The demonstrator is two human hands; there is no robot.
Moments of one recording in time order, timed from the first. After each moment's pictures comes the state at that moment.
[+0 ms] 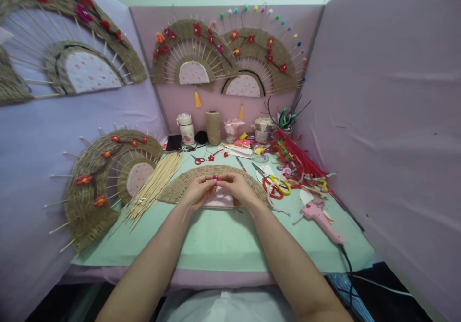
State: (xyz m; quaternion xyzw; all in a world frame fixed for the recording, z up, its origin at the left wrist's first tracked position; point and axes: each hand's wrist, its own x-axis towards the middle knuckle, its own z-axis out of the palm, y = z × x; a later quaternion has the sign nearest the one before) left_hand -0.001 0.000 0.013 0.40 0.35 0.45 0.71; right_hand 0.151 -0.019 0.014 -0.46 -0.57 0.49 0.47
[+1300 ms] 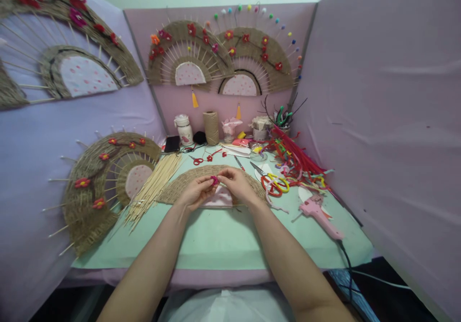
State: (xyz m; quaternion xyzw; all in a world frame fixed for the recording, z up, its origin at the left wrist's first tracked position) left_hand -0.006 -0.001 0.017 0.40 0.32 0.42 0.75; right_hand 0.153 -0.022 0.025 -0.46 -0.61 0.40 0.51
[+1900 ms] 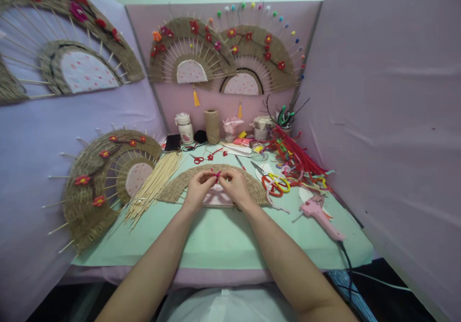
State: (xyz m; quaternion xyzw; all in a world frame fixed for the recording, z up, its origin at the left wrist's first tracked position) left_hand 0.008 -0.001 0.007 0.54 0.39 0.54 0.52; right_hand 0.140 -0.021 0.013 -0.54 -0.65 0.17 0.50
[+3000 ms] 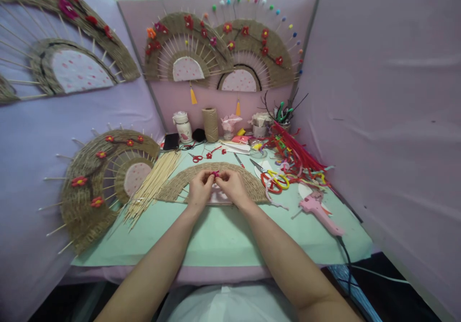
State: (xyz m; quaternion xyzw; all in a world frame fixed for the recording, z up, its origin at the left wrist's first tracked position) left_hand 0.016 -0.001 -0.004 0.64 0.46 0.54 0.31; right_hand 0.136 -0.017 -0.003 -0.56 -0.60 0.27 0.50
